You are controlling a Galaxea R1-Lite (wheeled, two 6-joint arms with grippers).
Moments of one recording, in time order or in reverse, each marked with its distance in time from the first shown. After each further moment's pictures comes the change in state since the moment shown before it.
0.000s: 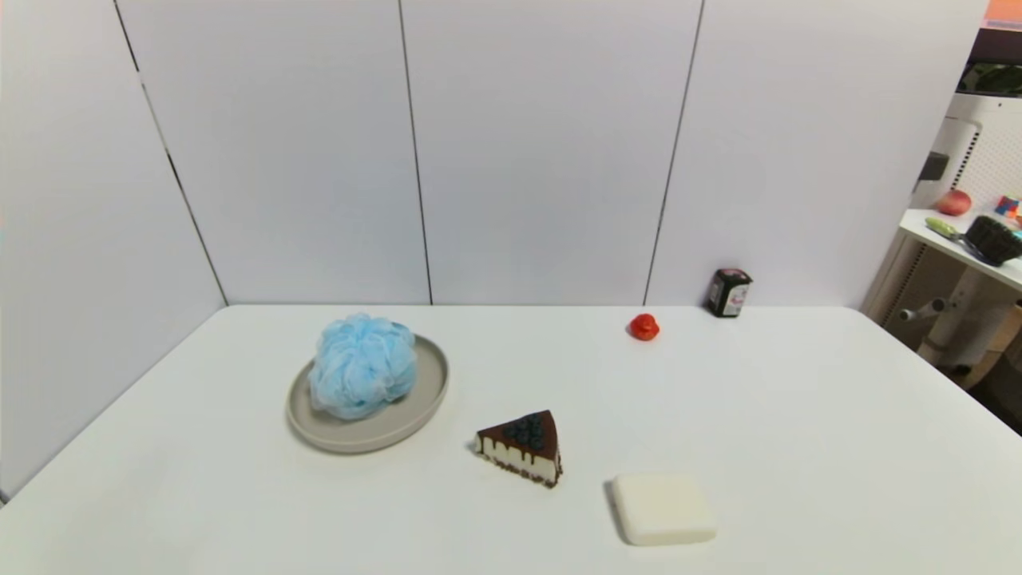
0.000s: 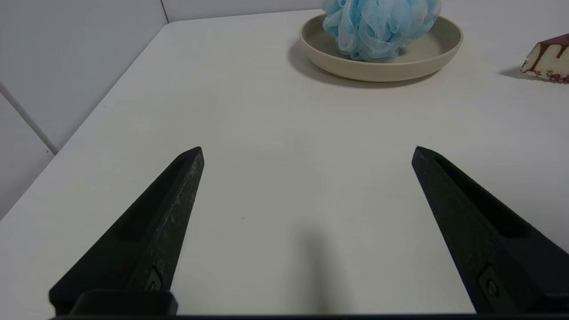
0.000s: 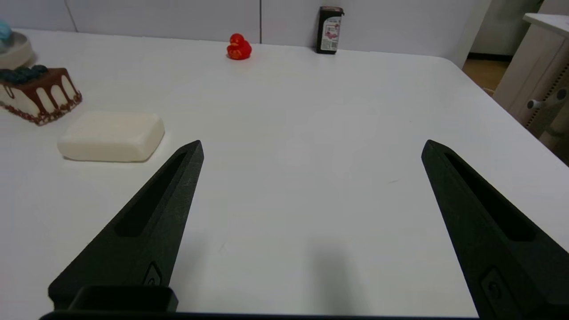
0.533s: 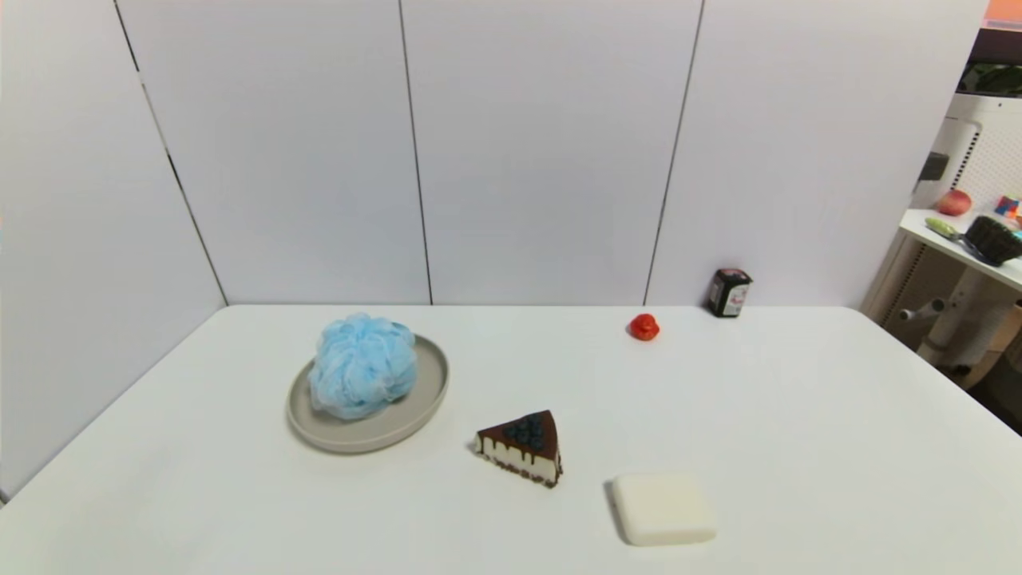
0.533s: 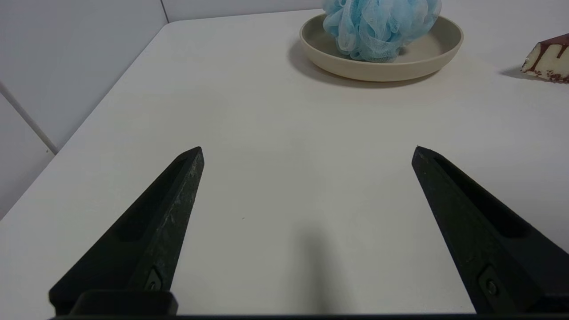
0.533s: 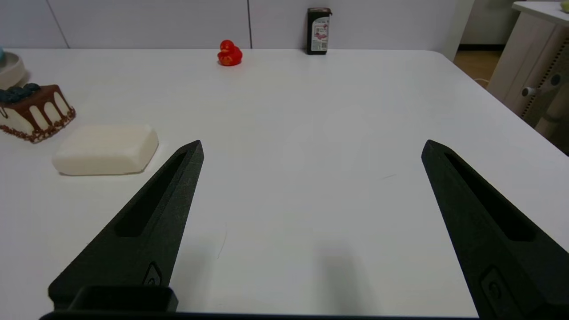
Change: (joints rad) left arm 0.000 0.000 0.000 0.000 0.000 0.000; right arm 0.000 -0.006 0.001 0.000 -0.033 0.037
